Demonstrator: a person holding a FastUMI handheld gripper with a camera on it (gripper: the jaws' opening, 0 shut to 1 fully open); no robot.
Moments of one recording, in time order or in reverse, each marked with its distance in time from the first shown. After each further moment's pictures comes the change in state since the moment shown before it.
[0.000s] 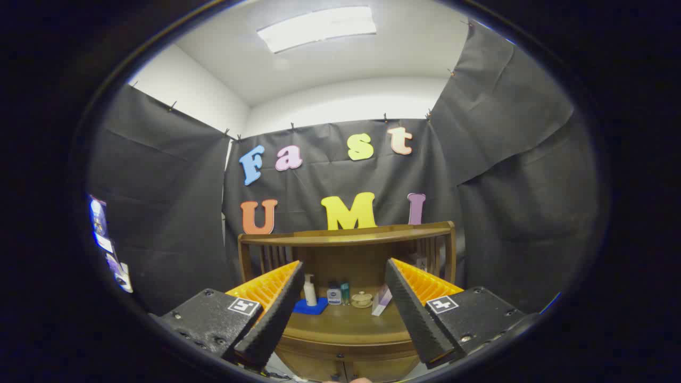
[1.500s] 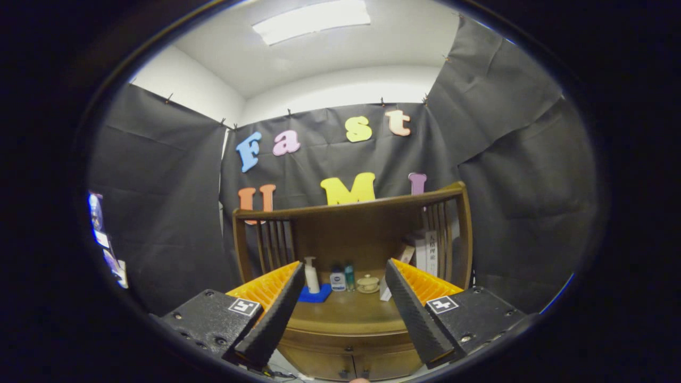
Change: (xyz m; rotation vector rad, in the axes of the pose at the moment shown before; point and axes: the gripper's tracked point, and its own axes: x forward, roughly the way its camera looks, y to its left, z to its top) arm 0.034 0.016 -0.110 0.015 0.065 -0.008
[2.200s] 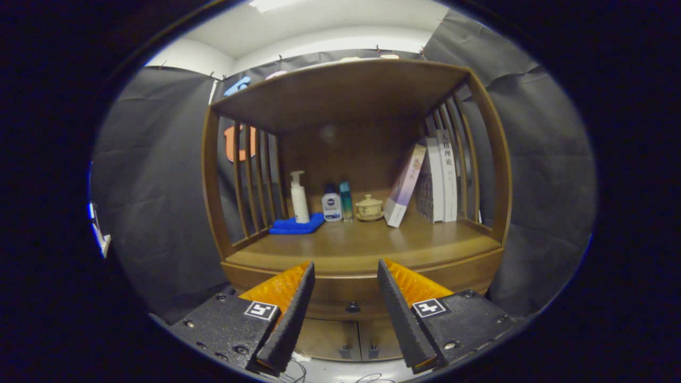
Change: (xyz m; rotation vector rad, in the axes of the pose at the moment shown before) arm 0.070 -0.010 -0.239 0.006 0.265 -0.072
